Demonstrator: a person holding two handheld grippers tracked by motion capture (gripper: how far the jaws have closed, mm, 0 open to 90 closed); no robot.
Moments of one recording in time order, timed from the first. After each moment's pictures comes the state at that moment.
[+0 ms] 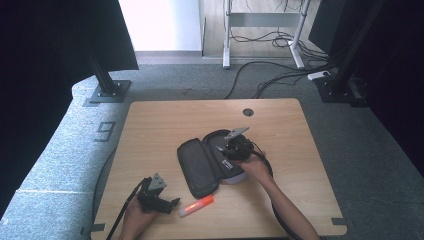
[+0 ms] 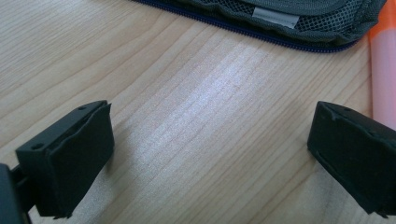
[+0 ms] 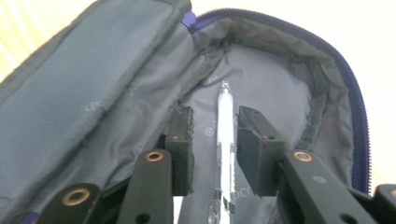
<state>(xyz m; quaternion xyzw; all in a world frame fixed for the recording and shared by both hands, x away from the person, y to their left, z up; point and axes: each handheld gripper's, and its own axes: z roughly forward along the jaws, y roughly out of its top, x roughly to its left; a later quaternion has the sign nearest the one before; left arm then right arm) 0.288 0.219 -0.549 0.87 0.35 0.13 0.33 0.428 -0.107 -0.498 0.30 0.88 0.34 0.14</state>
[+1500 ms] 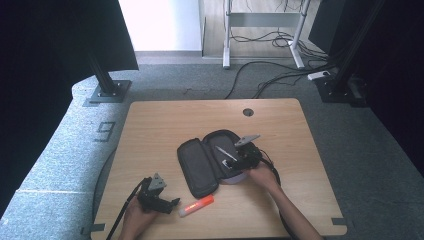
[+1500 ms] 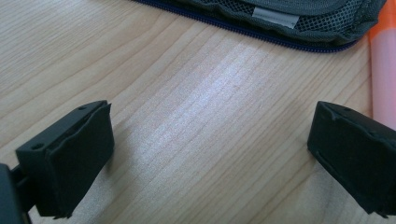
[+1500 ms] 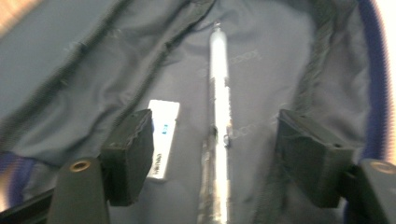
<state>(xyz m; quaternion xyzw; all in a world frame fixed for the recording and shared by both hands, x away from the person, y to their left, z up) 0.288 0.219 -0.549 0.87 0.35 0.13 0.33 0.418 -0.139 -0.530 0.33 0.87 0.36 0.10</state>
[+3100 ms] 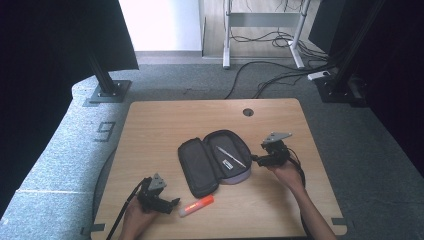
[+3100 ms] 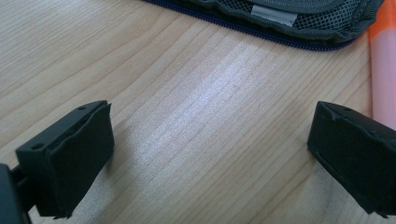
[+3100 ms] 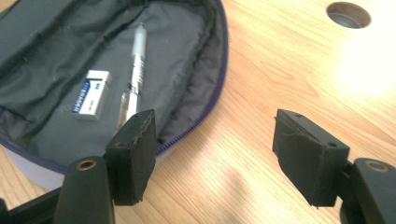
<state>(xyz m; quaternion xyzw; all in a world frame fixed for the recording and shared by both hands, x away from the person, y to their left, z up) 0.288 0.219 -0.549 0.87 0.35 0.13 0.33 0.405 -0.220 -0.502 0.36 0.84 0.37 0.16</state>
